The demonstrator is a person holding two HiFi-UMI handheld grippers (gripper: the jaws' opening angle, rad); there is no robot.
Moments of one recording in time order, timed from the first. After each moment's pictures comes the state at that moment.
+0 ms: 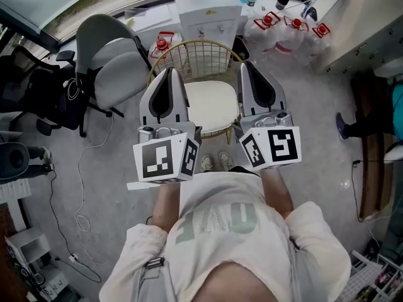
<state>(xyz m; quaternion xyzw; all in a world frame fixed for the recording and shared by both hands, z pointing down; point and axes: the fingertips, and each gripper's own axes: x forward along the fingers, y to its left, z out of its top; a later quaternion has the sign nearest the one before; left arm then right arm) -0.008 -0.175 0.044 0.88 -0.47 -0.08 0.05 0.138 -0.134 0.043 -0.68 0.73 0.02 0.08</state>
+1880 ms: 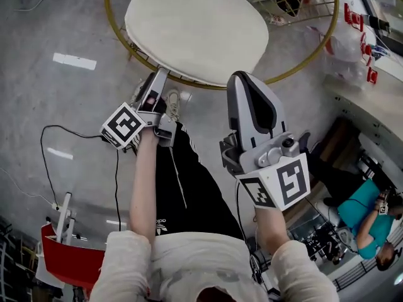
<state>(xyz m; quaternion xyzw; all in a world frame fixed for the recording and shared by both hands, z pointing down) -0.033 -0.082 0.652 0.52 -0.50 -0.26 0.64 0.064 -0.144 0.420 -0.42 0.88 -0.20 -0.11</state>
